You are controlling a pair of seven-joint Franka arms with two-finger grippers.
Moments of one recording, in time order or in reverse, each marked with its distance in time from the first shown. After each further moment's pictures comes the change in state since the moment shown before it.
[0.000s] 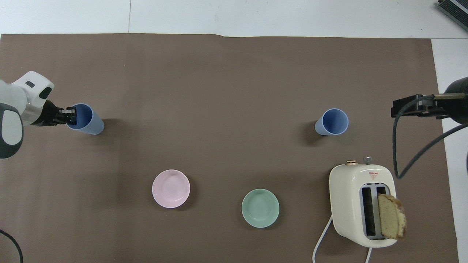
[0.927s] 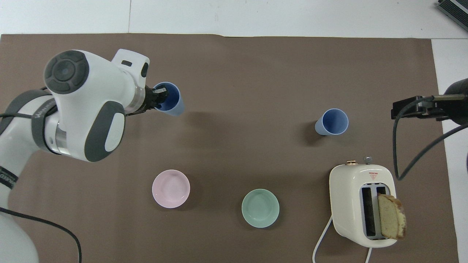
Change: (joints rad) left arm -0.475 0.004 -0.012 0.144 -0.004 0.004 -0.712; right arm -0.001 0.000 -0.001 0.000 0.000 -0.015 0.000
